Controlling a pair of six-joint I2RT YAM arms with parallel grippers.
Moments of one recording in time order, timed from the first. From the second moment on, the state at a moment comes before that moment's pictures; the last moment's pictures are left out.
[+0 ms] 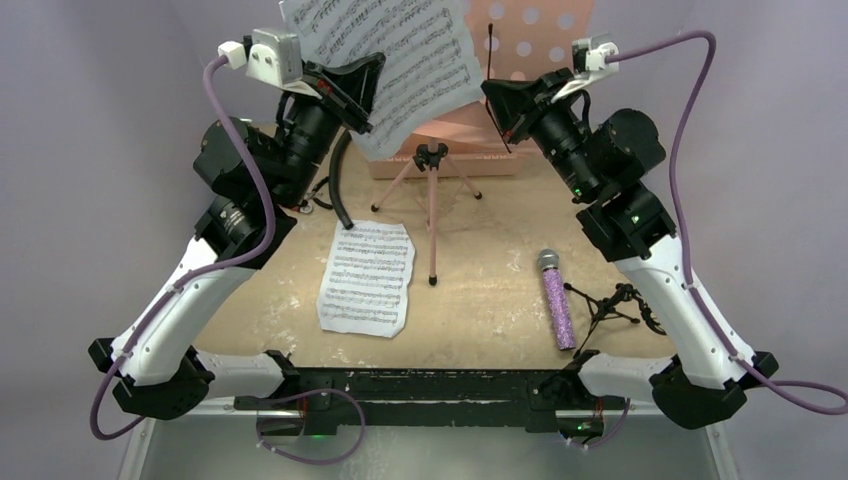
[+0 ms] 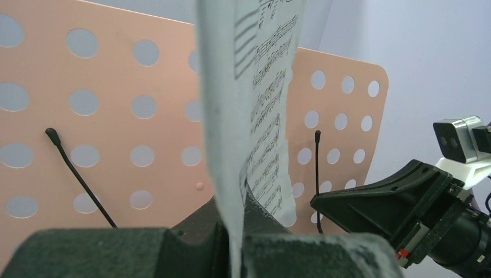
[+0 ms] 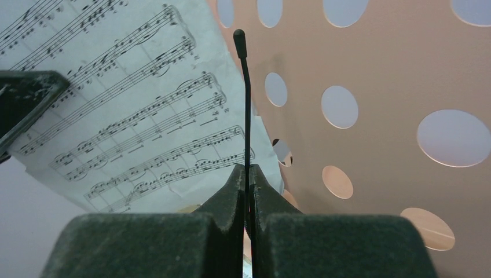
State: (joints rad) left arm -0.79 1.24 1.73 0.00 -0.25 -0.13; right arm 0.62 1.22 1.66 -0.14 0.03 0.25
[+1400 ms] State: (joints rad) left arm -0.79 1.49 1.91 0.02 0.08 -0.01; right arm 0.62 1.14 1.52 0.01 -0.13 0.10
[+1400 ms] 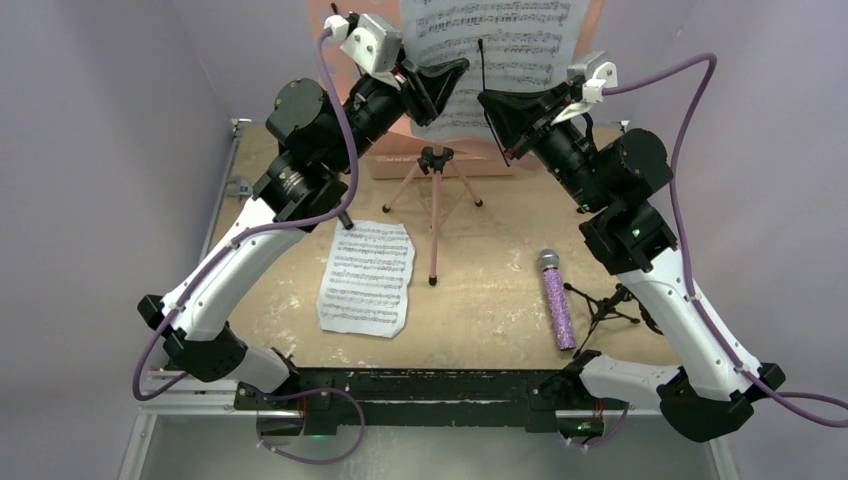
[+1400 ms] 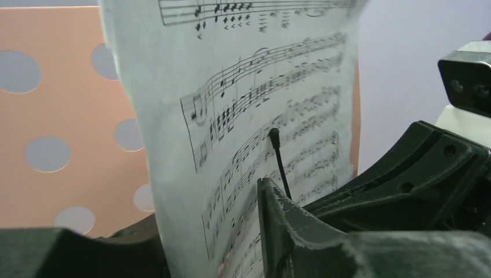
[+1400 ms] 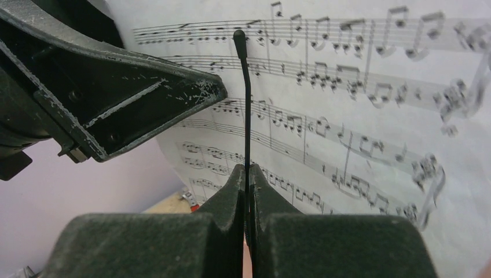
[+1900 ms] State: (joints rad) left arm -0.79 1.40 1.85 0.02 -0.16 -0.01; right arm 0.62 1.14 1.52 0.01 -0.13 0.10
